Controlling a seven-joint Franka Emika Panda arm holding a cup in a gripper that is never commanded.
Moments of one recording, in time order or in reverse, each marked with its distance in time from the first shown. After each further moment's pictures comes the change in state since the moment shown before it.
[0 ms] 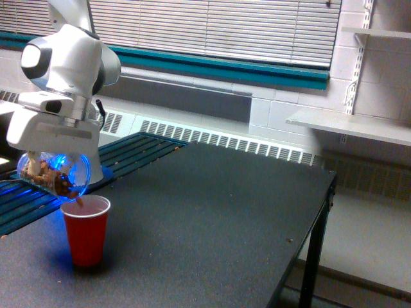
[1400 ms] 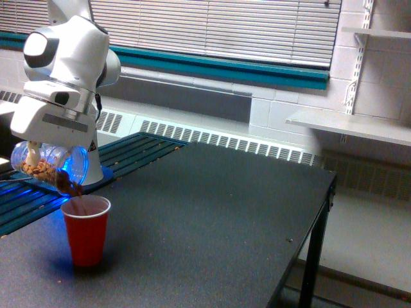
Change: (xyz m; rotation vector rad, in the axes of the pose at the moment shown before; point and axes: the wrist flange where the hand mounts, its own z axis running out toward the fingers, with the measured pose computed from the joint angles) arm 0.009 0.001 -0.016 -0.083 0.008 -0.164
